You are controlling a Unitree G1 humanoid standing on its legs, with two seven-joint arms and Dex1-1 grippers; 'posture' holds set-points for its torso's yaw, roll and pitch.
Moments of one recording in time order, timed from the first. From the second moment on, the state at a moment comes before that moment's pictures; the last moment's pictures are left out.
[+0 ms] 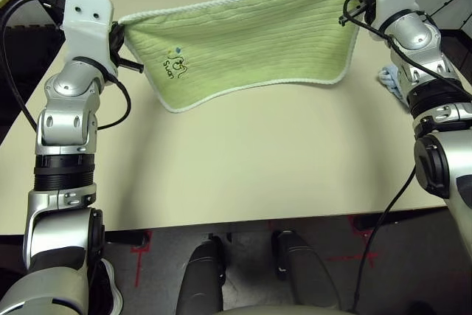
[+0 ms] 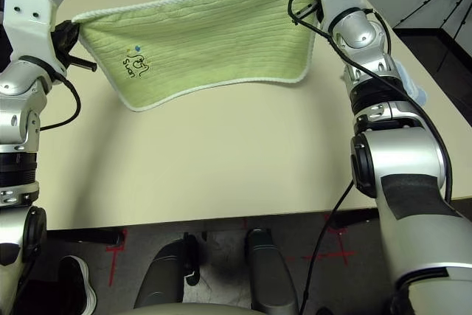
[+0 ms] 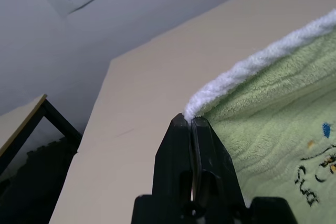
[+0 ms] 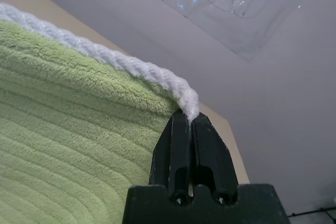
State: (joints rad) left arm -0.74 0.68 0.15 0.13 -0.04 0.44 -0.29; right arm -1.23 -0.53 0.01 1.03 -0.10 -0.28 0.29
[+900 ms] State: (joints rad) left arm -0.69 0.97 0.22 -0.10 -0.46 0.91 -0.86; right arm -1.10 -0.74 -0.06 0.53 0.30 0.55 1.01
